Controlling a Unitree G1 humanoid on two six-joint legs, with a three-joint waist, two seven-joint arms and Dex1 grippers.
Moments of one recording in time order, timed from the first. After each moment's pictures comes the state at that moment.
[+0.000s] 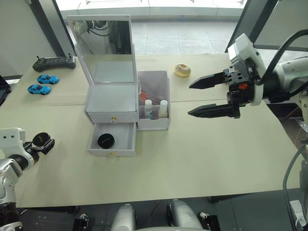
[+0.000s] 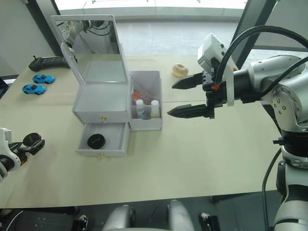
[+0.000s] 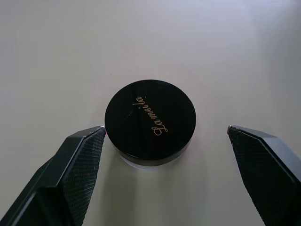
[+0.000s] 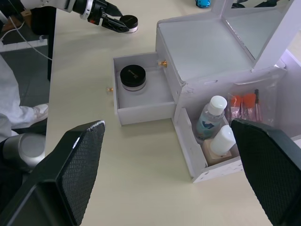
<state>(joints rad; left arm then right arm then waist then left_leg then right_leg) -0.09 0.76 0.57 0.23 -0.35 0.61 -0.47 -0.93 -0.96 0.07 -0.25 0.67 0.97 1.20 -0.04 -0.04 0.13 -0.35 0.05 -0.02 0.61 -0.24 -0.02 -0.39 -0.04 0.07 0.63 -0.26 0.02</state>
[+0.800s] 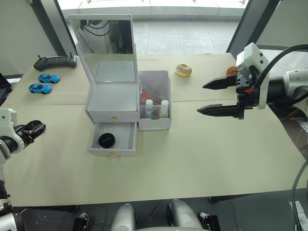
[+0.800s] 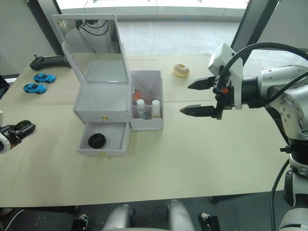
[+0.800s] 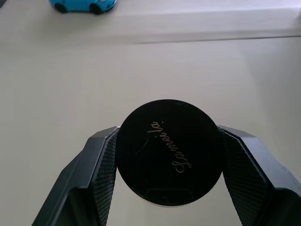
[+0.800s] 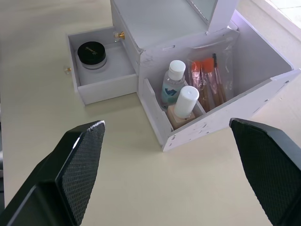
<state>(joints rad) -0.27 0.96 0.46 0.38 -0.35 0.55 -0.69 -0.84 -1.00 0.04 -0.23 0.60 0.92 1.13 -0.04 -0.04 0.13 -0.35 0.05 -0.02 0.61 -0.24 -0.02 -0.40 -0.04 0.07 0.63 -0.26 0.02</state>
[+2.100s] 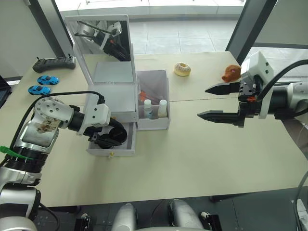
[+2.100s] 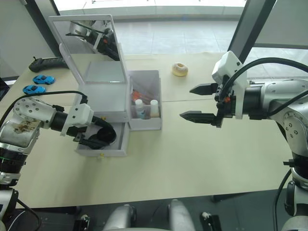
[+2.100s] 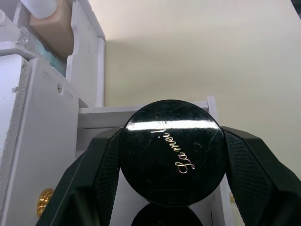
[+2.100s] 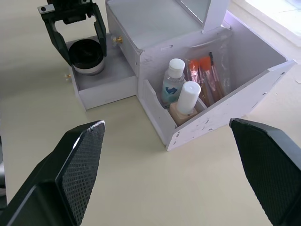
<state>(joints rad) -0.60 0.90 -0.20 0.12 -0.22 0.13 -1.50 -0.69 -1.00 -0.09 -0.37 0.69 0.97 1.02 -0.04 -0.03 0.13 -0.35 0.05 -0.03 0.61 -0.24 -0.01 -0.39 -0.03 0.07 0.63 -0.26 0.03</state>
